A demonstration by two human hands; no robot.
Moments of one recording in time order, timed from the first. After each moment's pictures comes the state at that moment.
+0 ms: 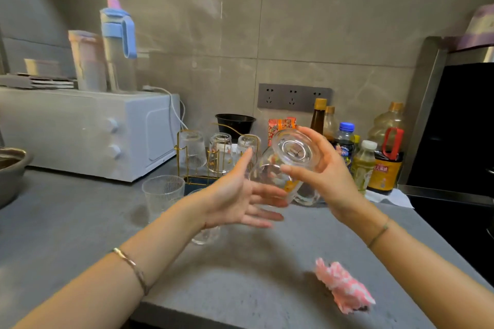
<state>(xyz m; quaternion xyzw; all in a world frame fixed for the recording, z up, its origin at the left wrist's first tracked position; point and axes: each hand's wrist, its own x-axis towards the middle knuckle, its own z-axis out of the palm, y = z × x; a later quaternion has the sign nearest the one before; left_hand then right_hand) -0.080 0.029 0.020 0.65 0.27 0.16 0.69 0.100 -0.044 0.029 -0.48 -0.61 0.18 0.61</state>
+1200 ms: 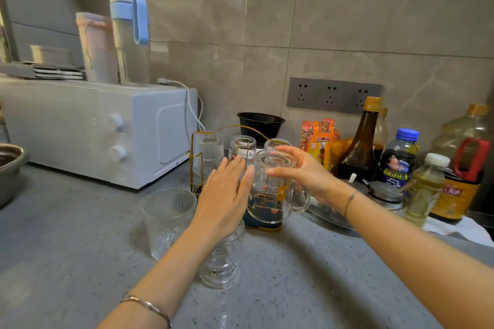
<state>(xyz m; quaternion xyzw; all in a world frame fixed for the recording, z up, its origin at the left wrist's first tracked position) -0.075 0.142 -0.037 0.81 0.42 0.38 0.17 0.116 0.141 0.004 -0.55 -0.60 0.33 0.48</state>
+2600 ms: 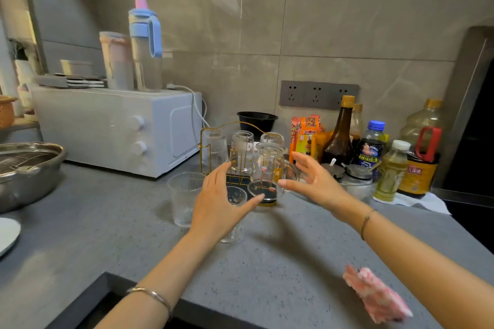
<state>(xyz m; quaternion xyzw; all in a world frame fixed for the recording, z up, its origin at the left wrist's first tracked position) -0.116 0.068 -0.053 0.78 0.43 0.43 0.13 0.101 0.025 -0.010 -0.59 -0.62 0.24 0.46</state>
